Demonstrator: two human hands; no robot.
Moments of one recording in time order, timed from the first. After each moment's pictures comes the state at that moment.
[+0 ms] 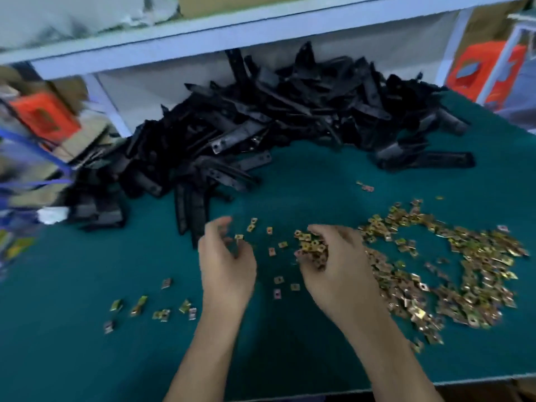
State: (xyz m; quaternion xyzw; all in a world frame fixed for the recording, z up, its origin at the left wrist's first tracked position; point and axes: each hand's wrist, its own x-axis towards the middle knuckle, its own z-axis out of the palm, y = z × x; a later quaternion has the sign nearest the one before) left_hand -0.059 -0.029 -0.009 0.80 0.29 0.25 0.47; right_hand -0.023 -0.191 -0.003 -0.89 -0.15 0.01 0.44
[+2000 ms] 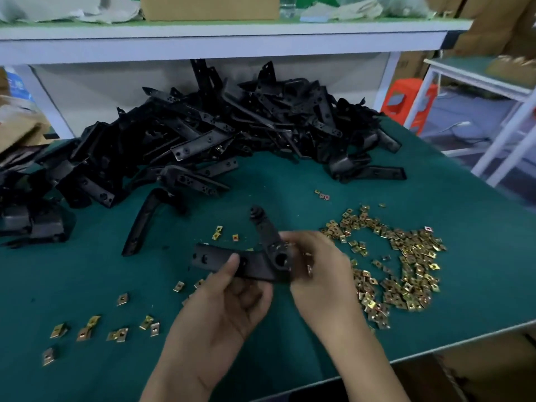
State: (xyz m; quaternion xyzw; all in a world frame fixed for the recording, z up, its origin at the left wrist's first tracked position) left_hand -0.102 -0.058 0.026 0.30 0.22 -0.04 0.93; right_hand -0.045 -0.197 0.018 -0.86 -0.15 -0.11 0.48
